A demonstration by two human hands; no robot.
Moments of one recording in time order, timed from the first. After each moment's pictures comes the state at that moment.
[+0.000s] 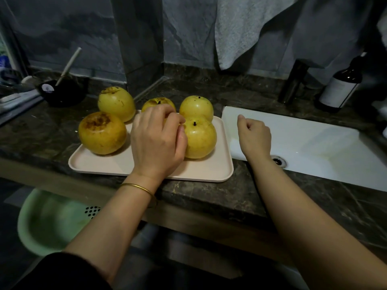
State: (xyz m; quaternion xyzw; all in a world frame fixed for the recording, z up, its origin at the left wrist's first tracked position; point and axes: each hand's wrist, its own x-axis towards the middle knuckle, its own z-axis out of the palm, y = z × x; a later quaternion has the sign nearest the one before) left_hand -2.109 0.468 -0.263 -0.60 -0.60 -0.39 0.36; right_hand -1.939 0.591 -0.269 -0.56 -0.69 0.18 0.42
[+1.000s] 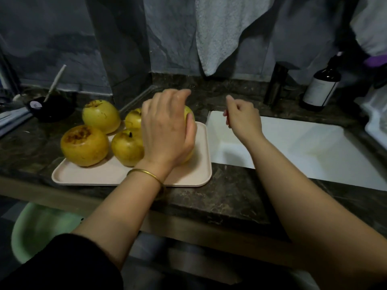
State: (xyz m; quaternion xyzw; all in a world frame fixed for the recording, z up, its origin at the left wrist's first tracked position) left_hand -2.058 0.499 -0.225 -0.61 -0.58 -0.43 0.33; right_hand -1.922 0.616 -0.228 -0.50 -0.72 0.23 0.43
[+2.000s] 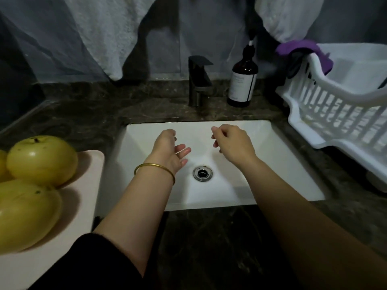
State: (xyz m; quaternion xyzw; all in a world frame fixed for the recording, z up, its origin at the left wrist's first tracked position) left_hand -1.898 0.675 -0.254 -0.16 -0.59 -0.52 -0.60; right_hand -1.756 0.708 -0.277 -0.61 -0.68 0.21 0.34
